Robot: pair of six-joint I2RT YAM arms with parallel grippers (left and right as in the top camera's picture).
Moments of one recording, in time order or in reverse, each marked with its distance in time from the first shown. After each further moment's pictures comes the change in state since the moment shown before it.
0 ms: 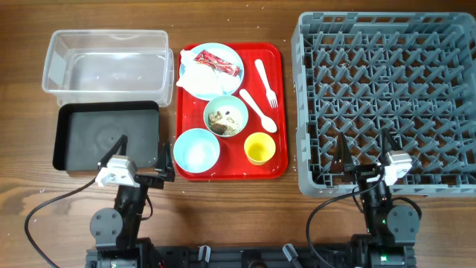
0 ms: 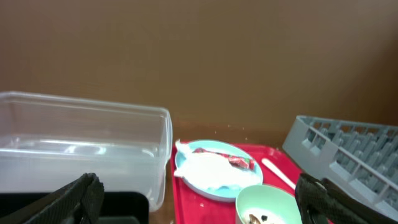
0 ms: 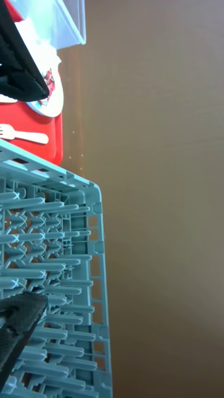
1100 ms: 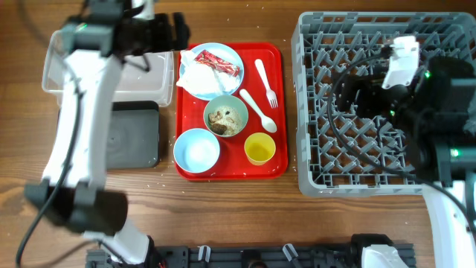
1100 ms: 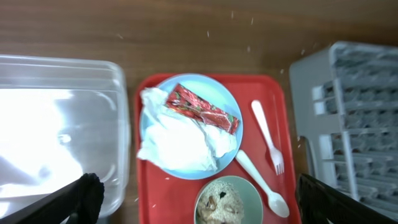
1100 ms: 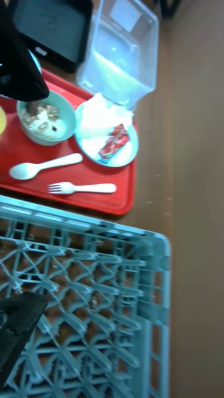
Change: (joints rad) left arm -0.174 1.799 1.920 -1.123 -0.009 0.015; right arm 0.000 1.083 1.207 -0.857 -0.238 -0.093
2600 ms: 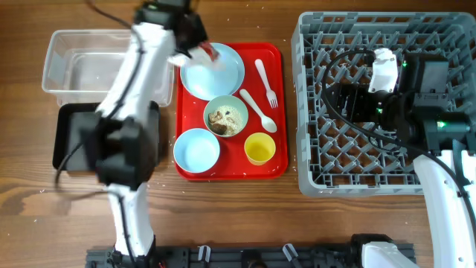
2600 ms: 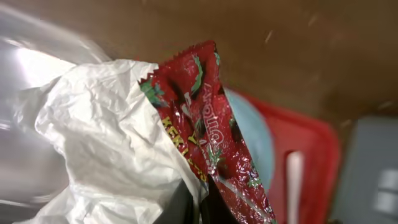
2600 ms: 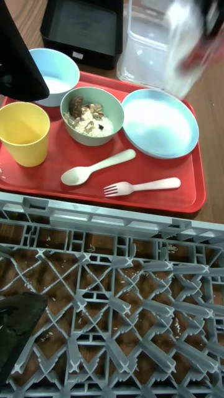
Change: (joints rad) left arm -0.102 0.359 0.168 0.049 -0.217 -0.375; right arm 0.000 0.116 0.002 -0.171 -0.014 0.047
